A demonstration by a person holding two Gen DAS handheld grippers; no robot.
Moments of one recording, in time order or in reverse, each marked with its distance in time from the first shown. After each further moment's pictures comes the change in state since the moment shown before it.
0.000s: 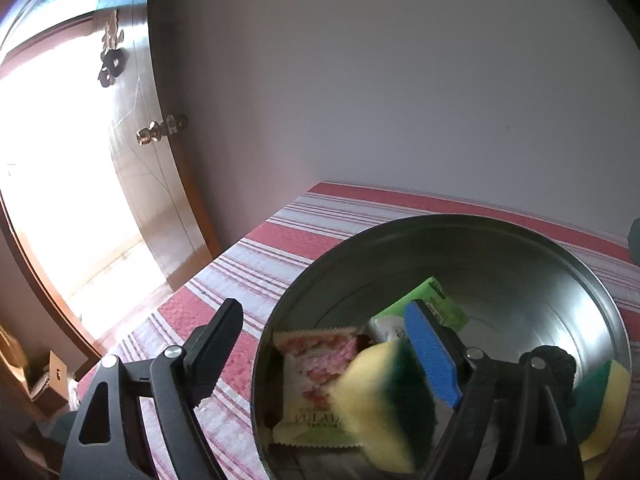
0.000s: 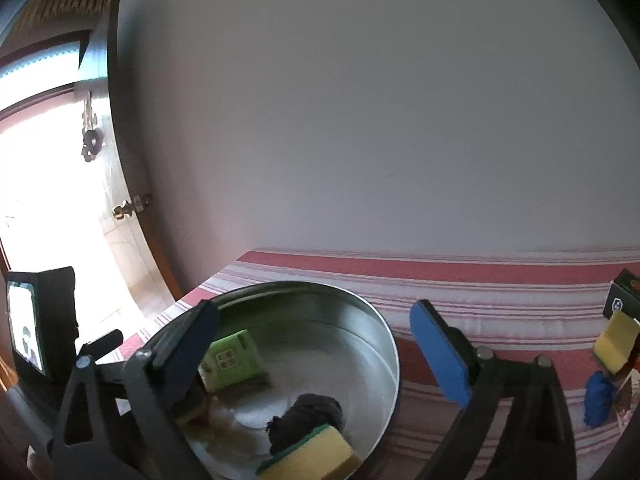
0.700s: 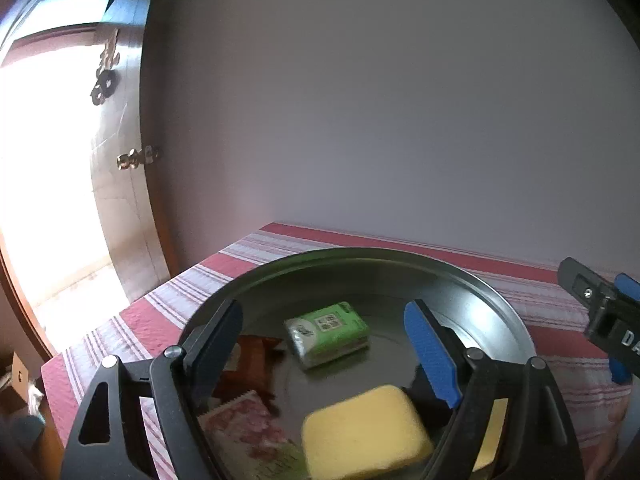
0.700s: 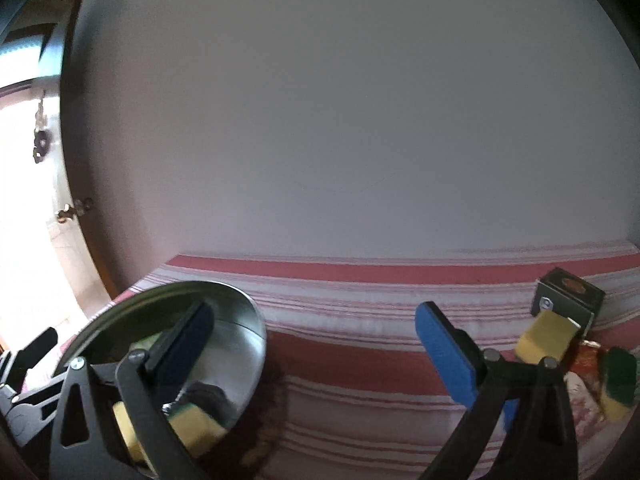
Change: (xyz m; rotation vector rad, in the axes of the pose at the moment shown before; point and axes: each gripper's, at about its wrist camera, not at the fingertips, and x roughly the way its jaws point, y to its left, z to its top) left arm -0.048 -0.044 -0.019 -0.039 -0.187 -0.132; right arm -0.017 -0.057 -0.007 0.003 0.003 -0.241
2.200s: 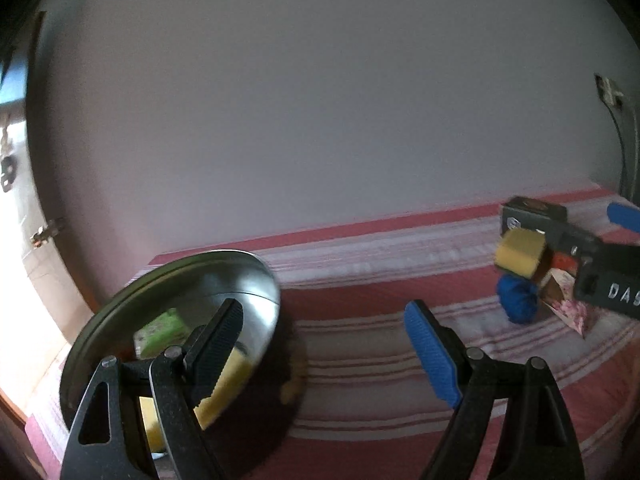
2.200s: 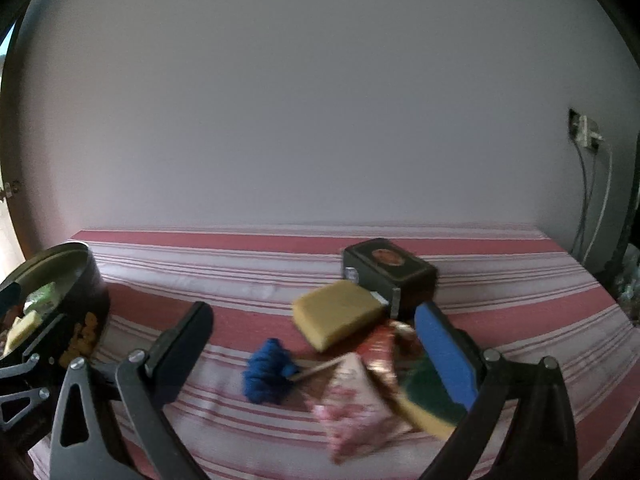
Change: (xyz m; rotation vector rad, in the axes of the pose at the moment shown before) left arm -0.042 -0.149 -0.030 0.318 0.026 -0.267; right arm -0.055 -0.145 -0.017 -0.026 0.045 -0.286
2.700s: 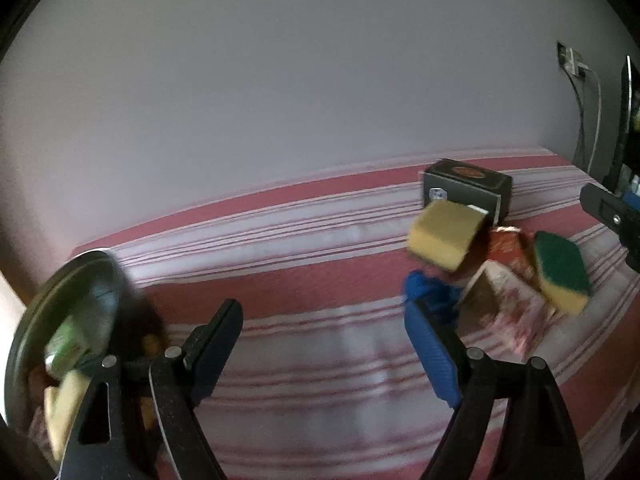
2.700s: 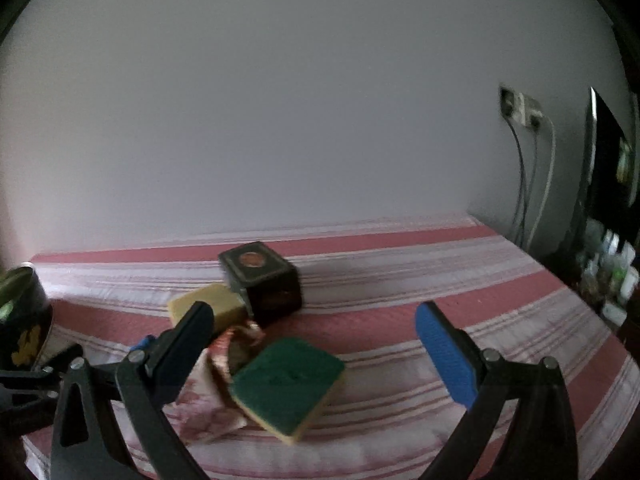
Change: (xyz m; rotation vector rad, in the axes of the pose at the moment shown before) left arm 0.052 -0.075 0.027 0.051 0.173 -0.238; right arm -0.015 -0.099 -0.005 0.137 0.003 -0.125
